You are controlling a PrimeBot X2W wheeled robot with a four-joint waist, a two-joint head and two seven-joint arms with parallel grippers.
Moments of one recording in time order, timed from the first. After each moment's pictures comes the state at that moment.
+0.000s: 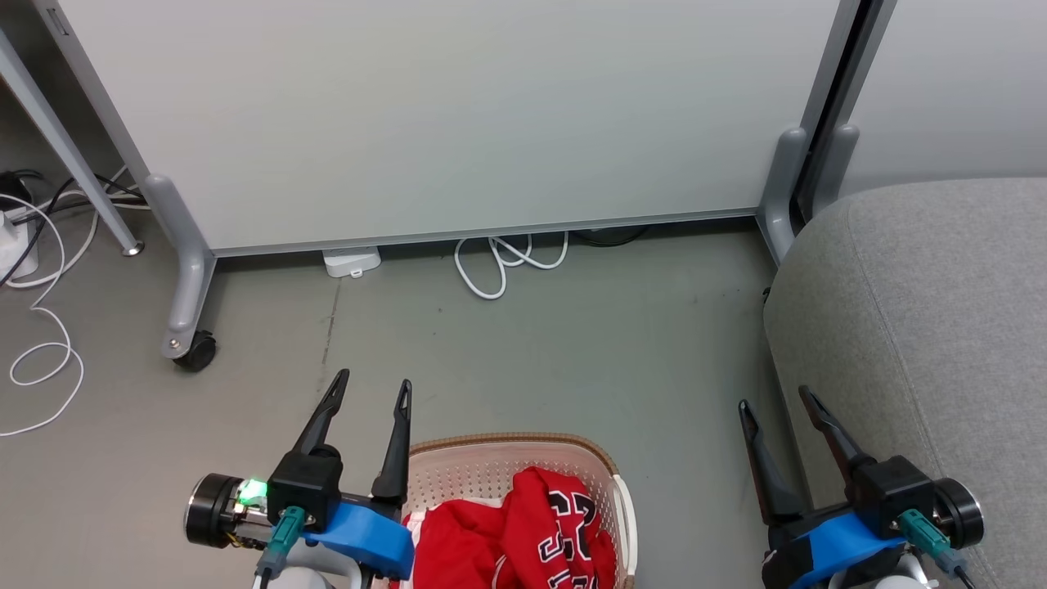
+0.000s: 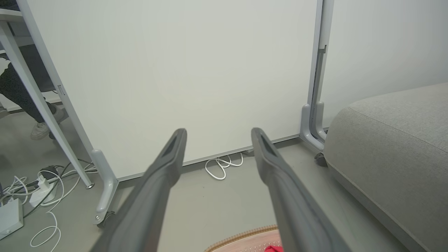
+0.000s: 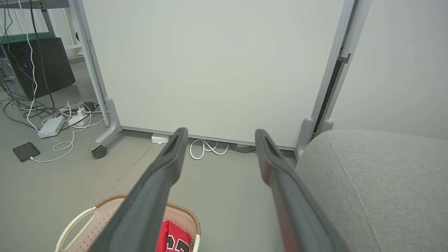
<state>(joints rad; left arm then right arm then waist) -0.13 0.07 -0.21 0.34 -0.05 -0.07 -0.26 -0.08 -0.05 0.05 0.27 -0.01 0.13 -0.26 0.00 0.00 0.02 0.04</state>
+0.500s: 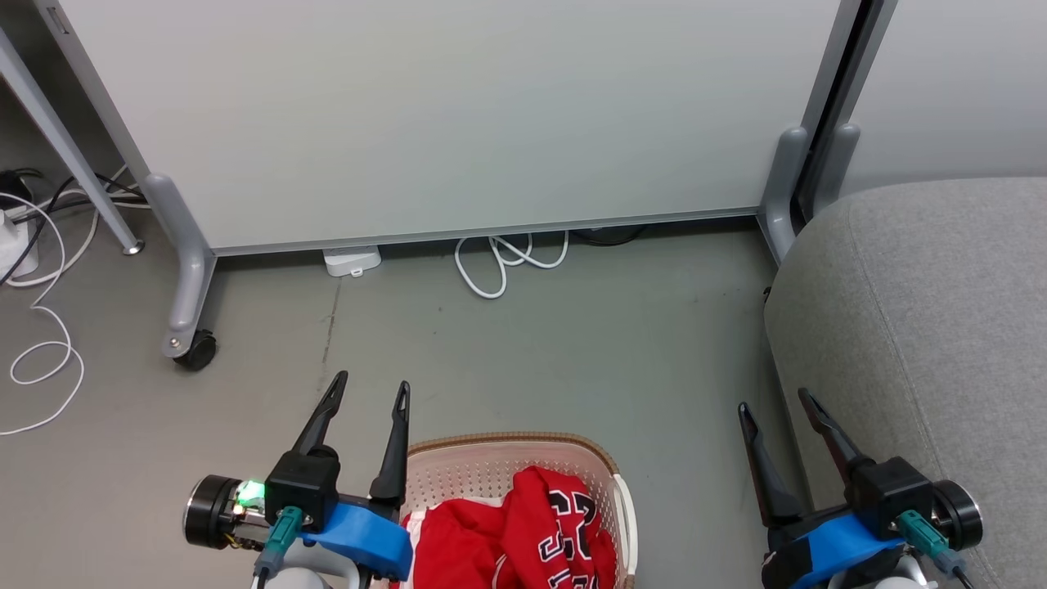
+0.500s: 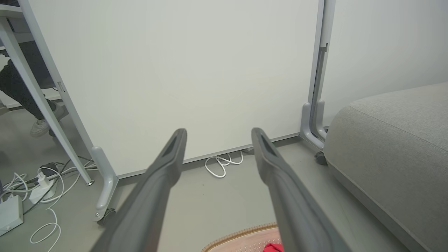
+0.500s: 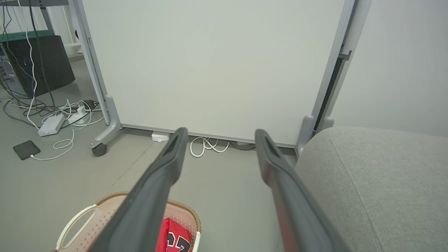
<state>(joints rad) -0.13 0.06 -0.19 0.35 -0.04 -0.08 -0.26 -0.08 -0.05 0.05 0.28 -0.01 0.13 -0.26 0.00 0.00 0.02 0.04</state>
